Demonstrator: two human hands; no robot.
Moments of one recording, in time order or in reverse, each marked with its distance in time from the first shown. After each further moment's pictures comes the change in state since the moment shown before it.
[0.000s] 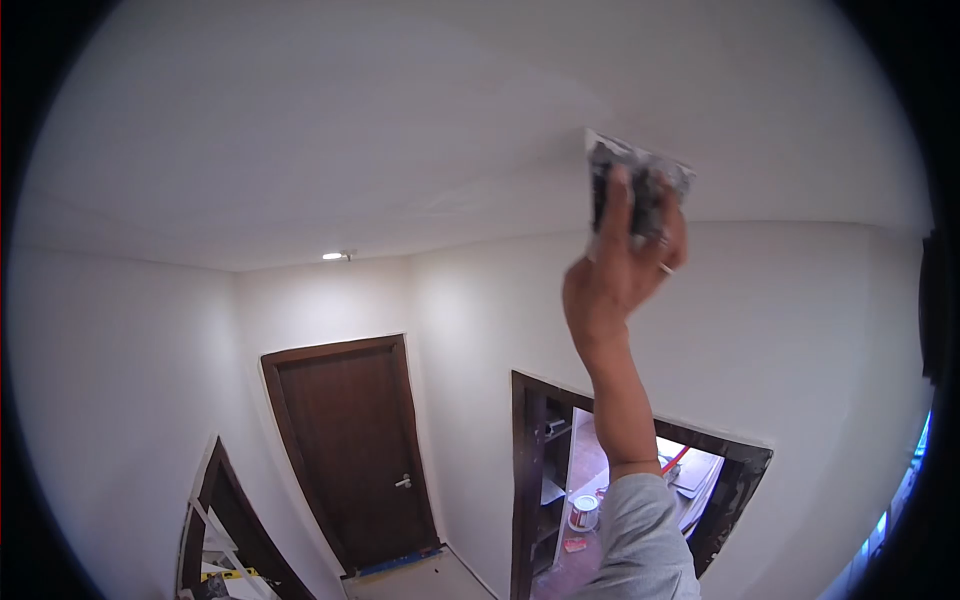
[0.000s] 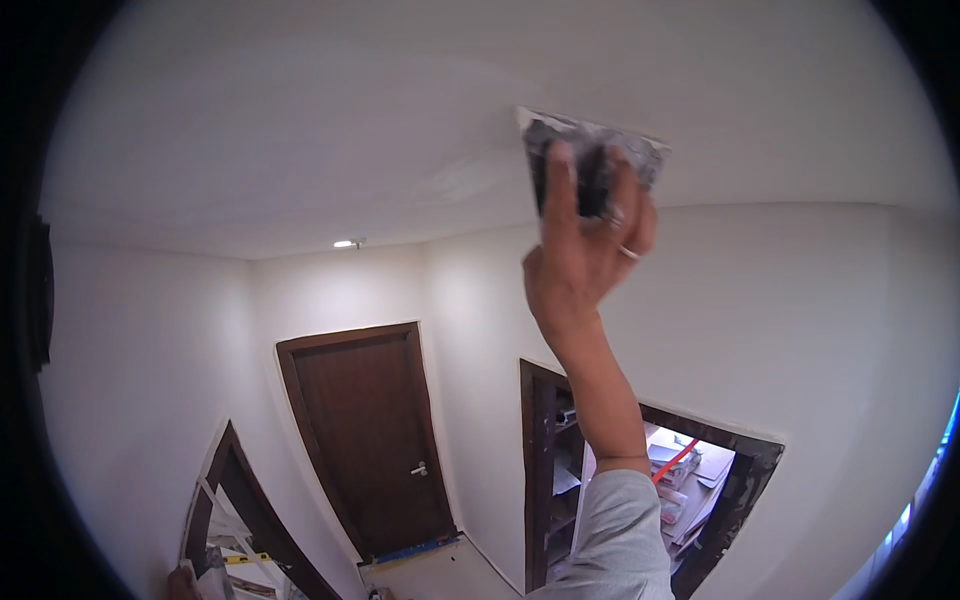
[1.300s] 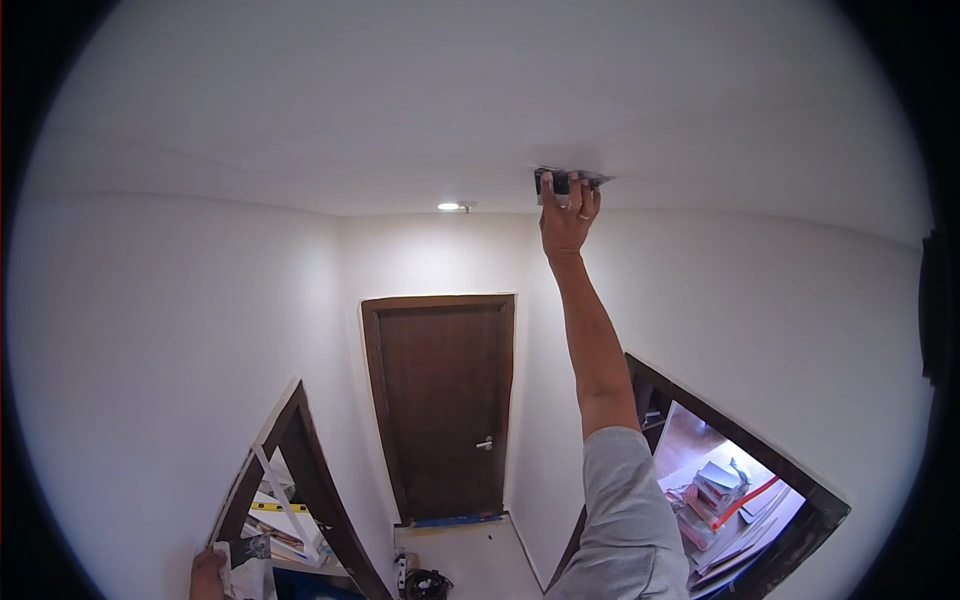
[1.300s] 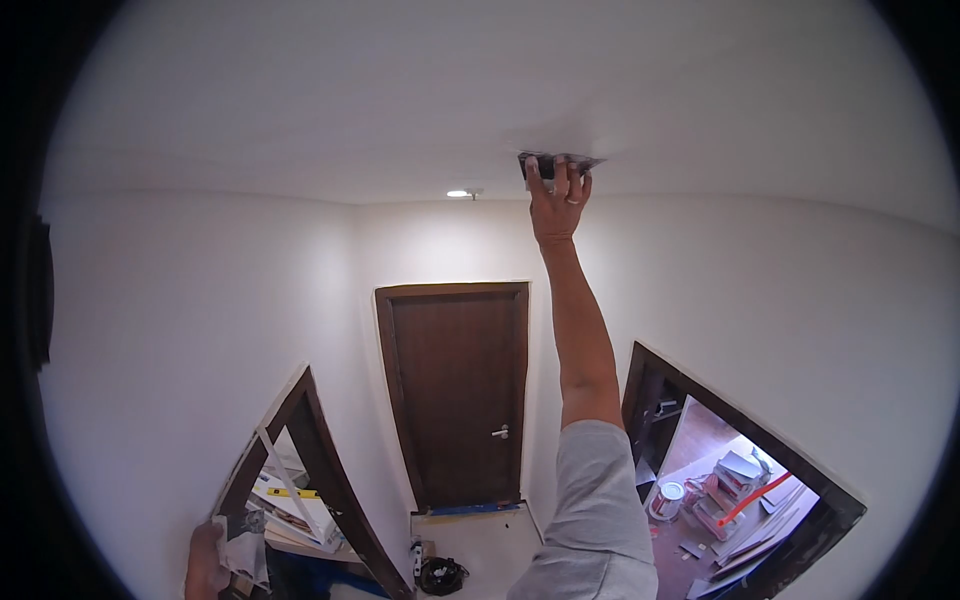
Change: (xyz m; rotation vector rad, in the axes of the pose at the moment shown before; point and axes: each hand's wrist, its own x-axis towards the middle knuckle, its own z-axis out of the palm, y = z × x) left_hand 0.006 -0.009 0.022 -0.145 0.099 0.199; right_hand -0.287 -0.145 0.245 0.162 -0.158 0.124
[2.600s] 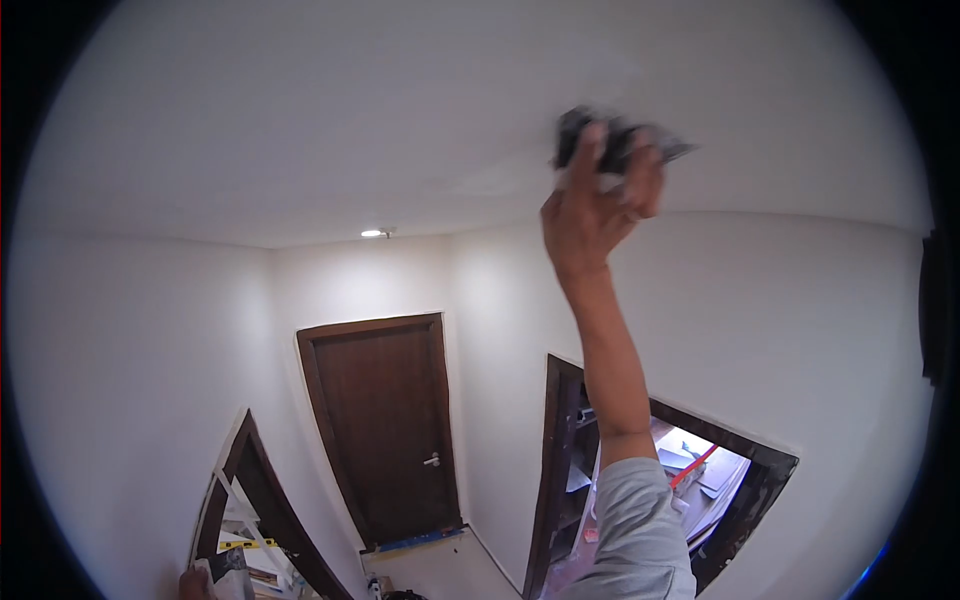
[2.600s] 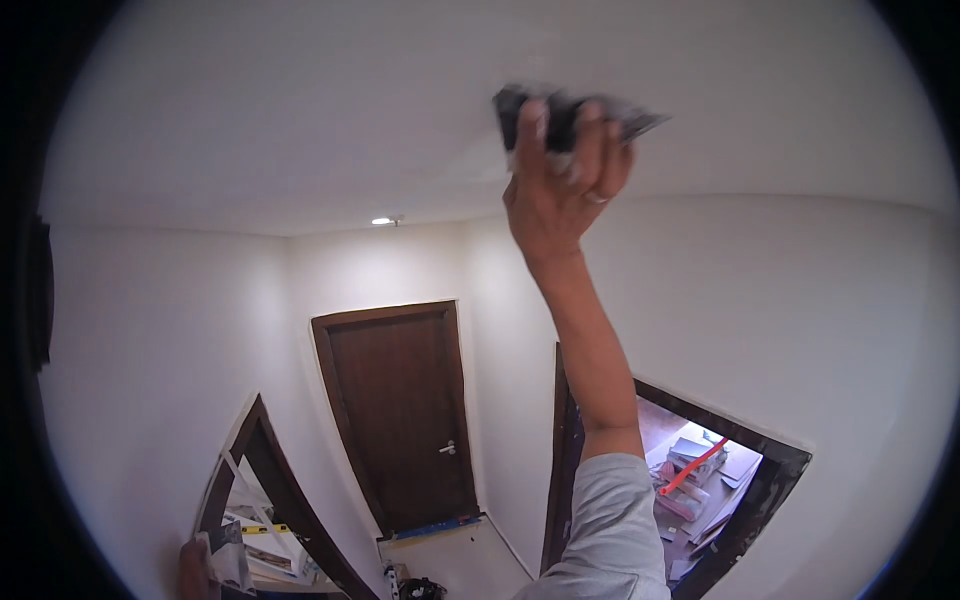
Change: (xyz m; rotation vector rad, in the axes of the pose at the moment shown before) left_hand 0.002 0.002 -0.021 0.206 0.042 -0.190; right_hand 0.238 0.052 -0.220 -0.123 0.302 -0.109
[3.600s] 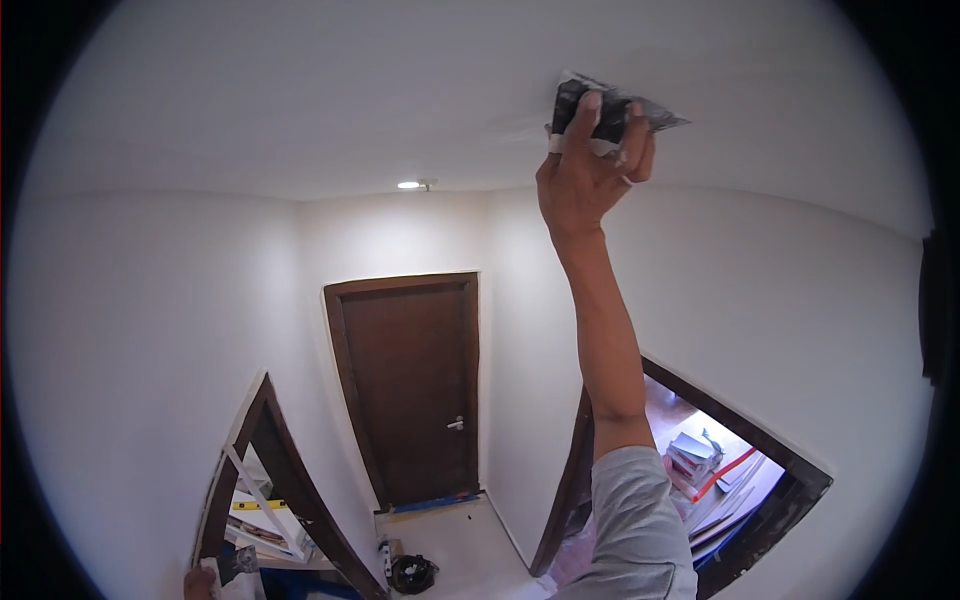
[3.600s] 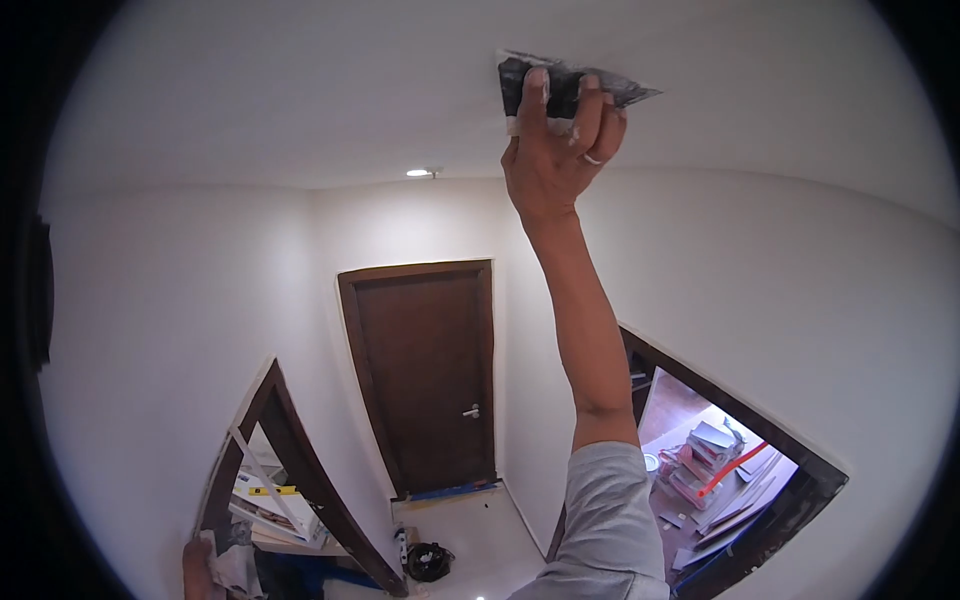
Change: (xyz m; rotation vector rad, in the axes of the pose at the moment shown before) left_hand -0.011 0.007 0.002 -0.020 -0.038 -0.069; right_hand -0.108 -0.073 0.066 0.115 -0.010 0.098
